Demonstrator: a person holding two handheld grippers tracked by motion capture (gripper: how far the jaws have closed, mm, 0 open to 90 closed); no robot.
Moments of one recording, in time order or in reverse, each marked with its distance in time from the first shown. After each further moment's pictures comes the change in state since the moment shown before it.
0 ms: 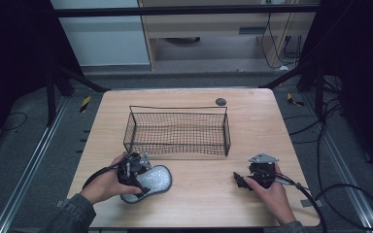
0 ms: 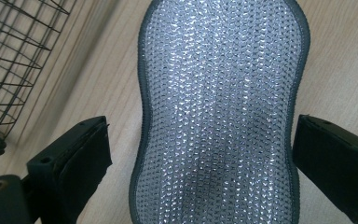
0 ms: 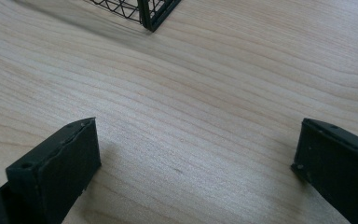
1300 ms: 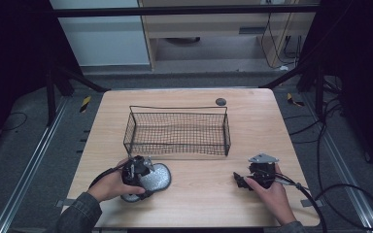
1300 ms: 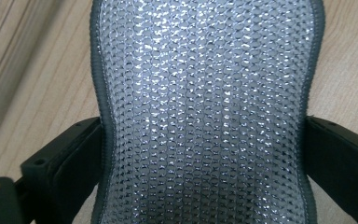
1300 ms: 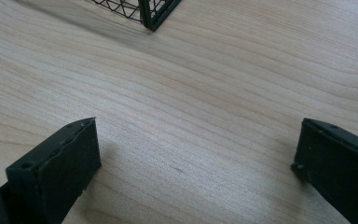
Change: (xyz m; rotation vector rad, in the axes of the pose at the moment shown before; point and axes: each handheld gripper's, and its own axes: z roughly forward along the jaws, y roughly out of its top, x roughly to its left) left arm 0.006 -0.004 0.030 0.004 -0.078 -0.031; right arm 0.000 0.000 0.000 0.000 0.002 -0.001
